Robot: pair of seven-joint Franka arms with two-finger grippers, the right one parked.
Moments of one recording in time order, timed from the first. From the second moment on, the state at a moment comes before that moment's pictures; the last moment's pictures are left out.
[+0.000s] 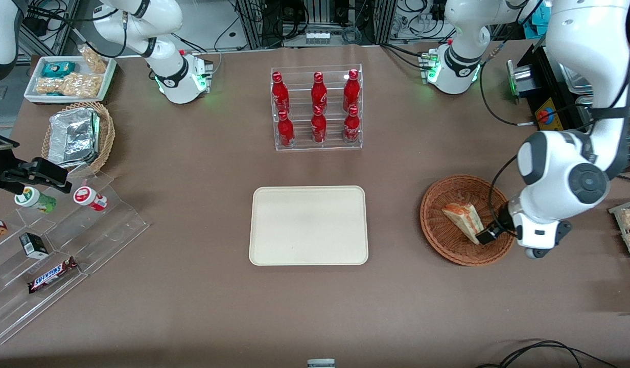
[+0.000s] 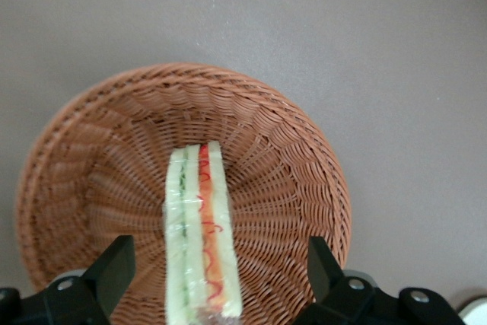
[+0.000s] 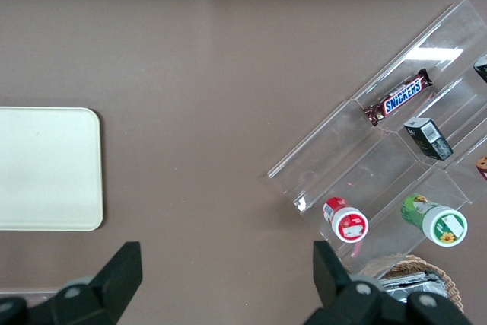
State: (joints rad) arm 0.07 0.38 -0.16 -1.87 0.03 2.25 -0.80
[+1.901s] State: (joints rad) arm 0.04 0.40 -0.16 -1.88 0.03 2.14 -0.77
